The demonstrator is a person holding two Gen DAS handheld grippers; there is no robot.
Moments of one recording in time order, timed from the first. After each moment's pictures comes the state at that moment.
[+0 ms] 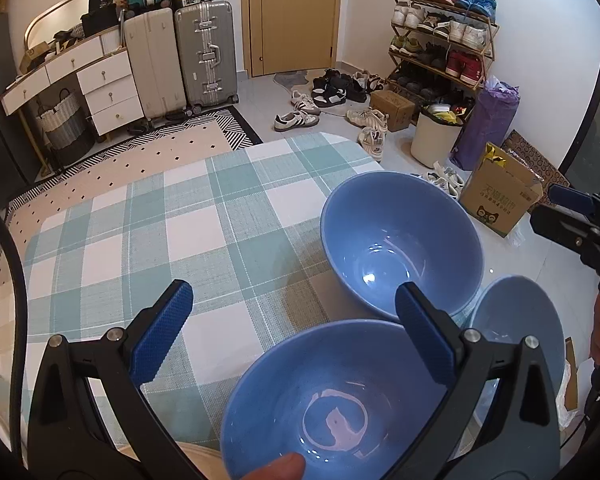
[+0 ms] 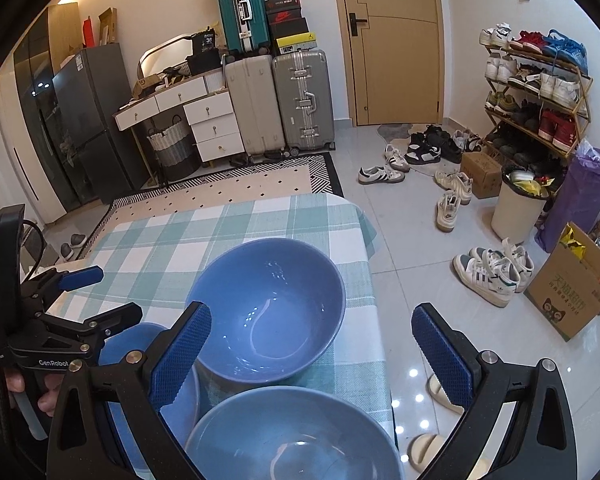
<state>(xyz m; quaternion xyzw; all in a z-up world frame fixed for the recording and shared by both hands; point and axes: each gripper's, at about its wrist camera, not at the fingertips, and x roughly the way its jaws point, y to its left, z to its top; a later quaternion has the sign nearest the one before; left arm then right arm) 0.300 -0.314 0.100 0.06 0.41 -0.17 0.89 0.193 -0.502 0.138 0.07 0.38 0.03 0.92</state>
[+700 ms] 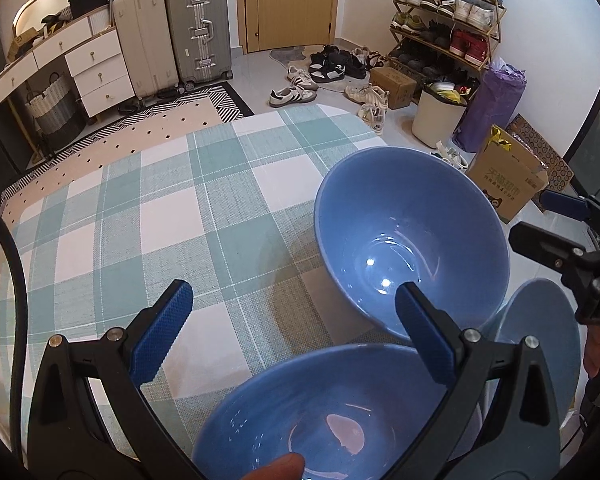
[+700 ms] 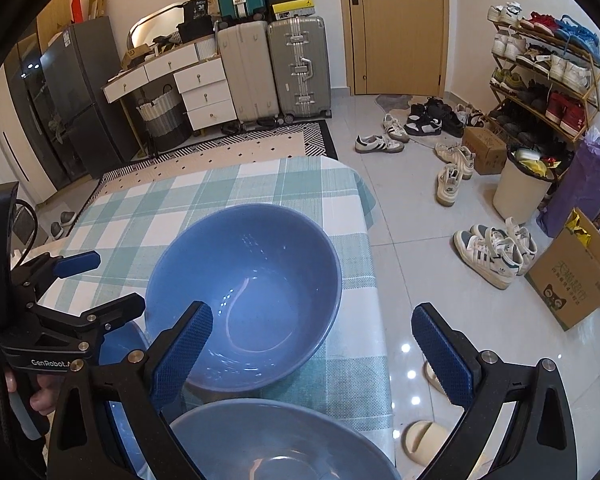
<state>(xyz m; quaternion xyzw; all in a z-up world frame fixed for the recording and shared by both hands) 0.340 -0.338 0.055 0.07 0.46 -0.17 0.87 0.235 -0.500 0.087 0.06 0.44 0.02 0.90</state>
